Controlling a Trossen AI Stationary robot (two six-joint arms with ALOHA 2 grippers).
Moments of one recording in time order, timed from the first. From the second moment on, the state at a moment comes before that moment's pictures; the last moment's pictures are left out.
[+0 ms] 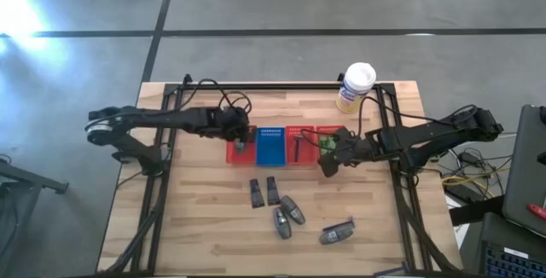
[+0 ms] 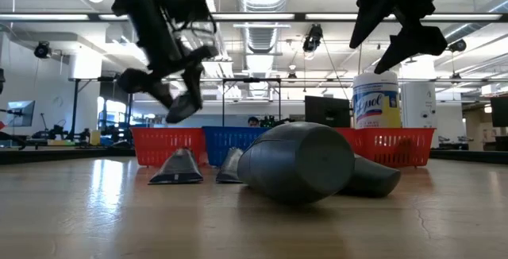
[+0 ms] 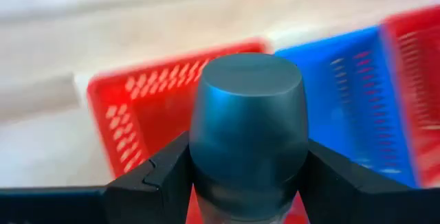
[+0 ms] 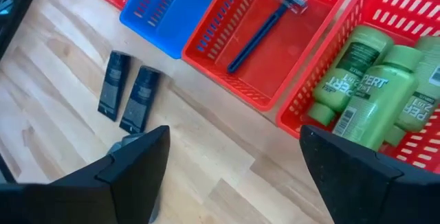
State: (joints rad) left arm 0.24 1.41 0.94 -0.57 -0.17 -1.07; right arm 0.17 1.20 0.92 -0.70 0.26 1.15
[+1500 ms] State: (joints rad) left arm -0.28 1.88 1.22 -0.68 -0.31 -1.67; right arm 0.17 1.14 0.85 -0.78 0.23 1.10
